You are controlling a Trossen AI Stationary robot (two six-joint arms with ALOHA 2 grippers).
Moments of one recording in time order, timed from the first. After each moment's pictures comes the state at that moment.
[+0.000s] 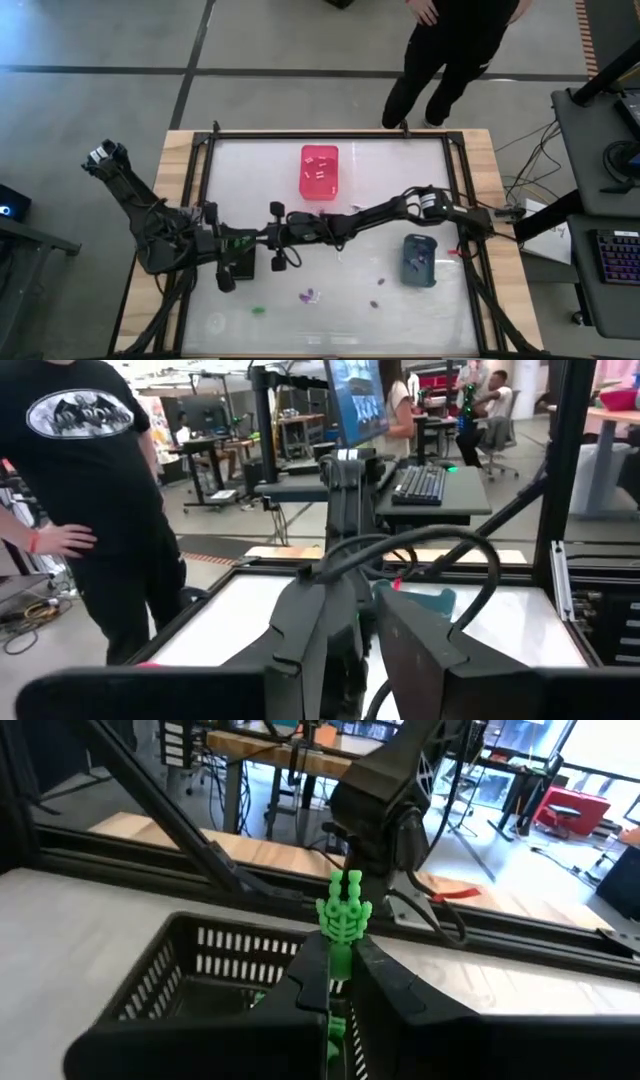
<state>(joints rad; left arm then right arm) -0.86 1.00 0.82 0.08 -1.15 -0.03 0.09 2.37 1.70 0.53 0.05 -0.19</state>
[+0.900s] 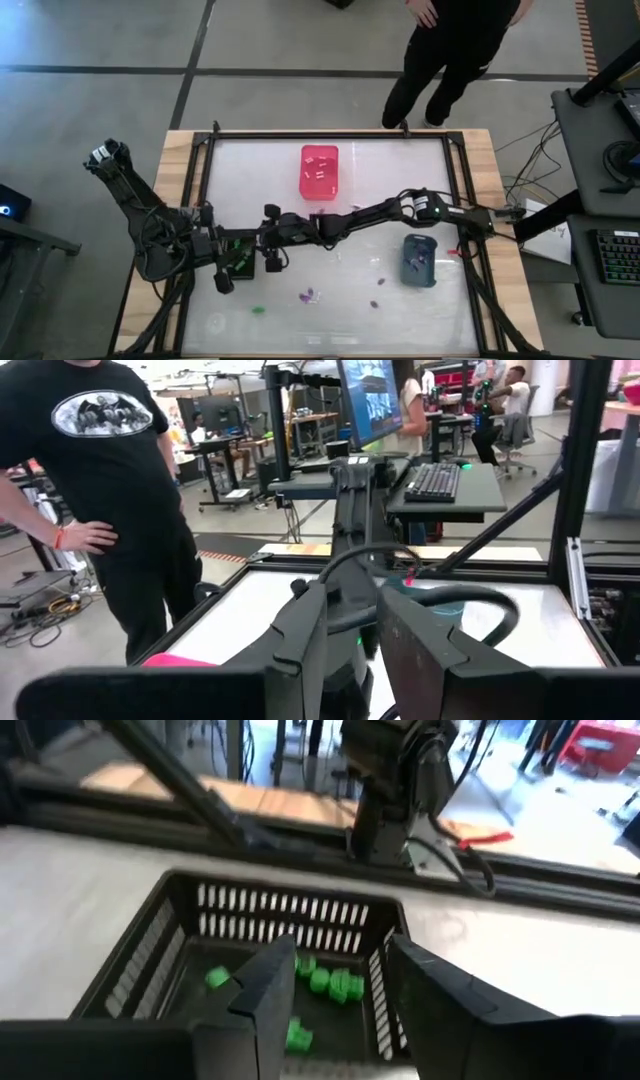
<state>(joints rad) -0.91 1.01 0.82 0.06 -1.24 -0.06 0.10 2.43 1.86 0.29 0.05 -0.14</state>
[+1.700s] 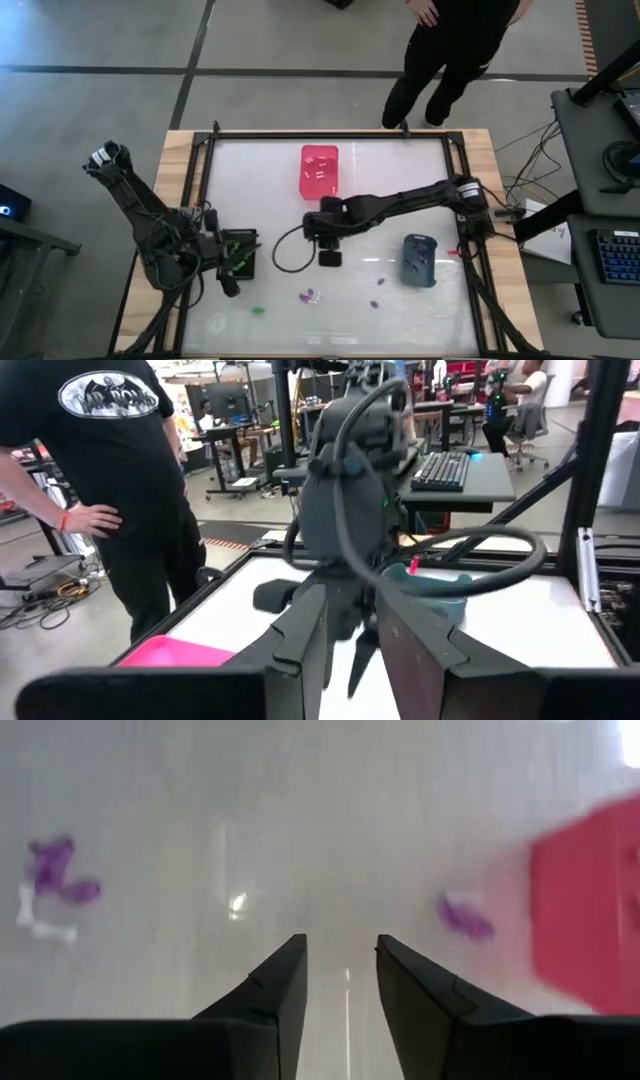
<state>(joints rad) -0.90 1.07 0.82 0.03 -1.25 -0.14 0.13 2.03 1.77 -0.88 0.10 0.12</state>
